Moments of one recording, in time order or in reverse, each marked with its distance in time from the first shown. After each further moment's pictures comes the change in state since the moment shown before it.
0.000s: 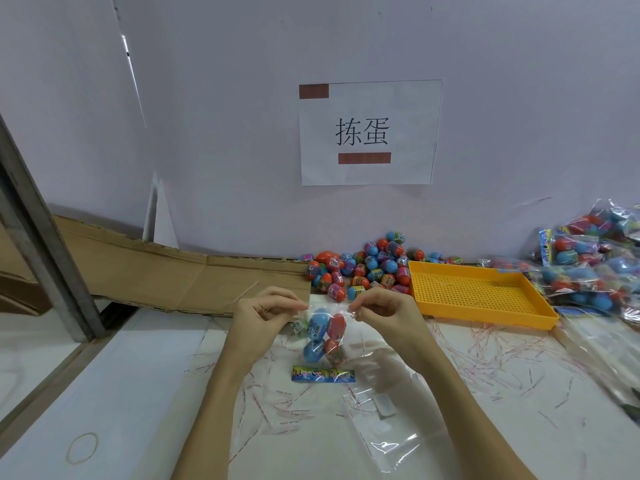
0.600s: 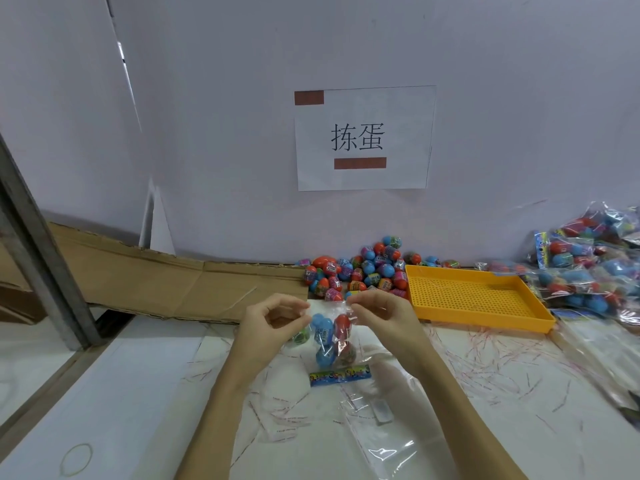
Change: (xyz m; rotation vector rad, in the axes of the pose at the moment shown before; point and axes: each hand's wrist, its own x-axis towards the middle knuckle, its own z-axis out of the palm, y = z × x) left_hand -0.003 0.008 0.014 0.011 -0.026 -0.082; right_hand 0.002 -0.002 0.003 0.004 0.054 0.051
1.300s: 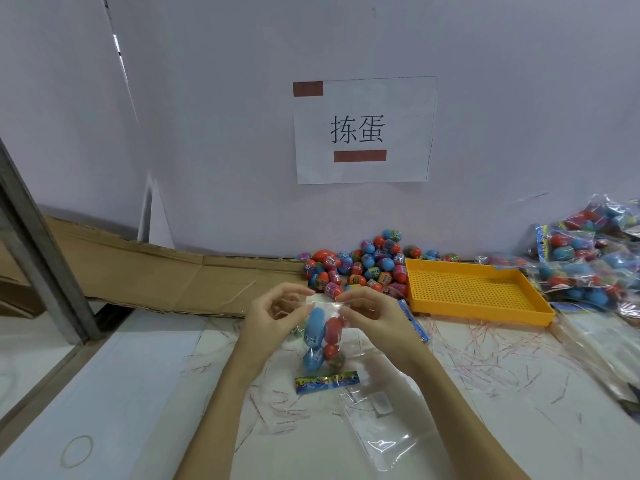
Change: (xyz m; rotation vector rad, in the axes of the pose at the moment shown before) left_hand 0.000 0.002 0.008 -0.030 0.009 -0.042; right_hand -0.004 0.002 0.010 0.034 -0.100 0.041
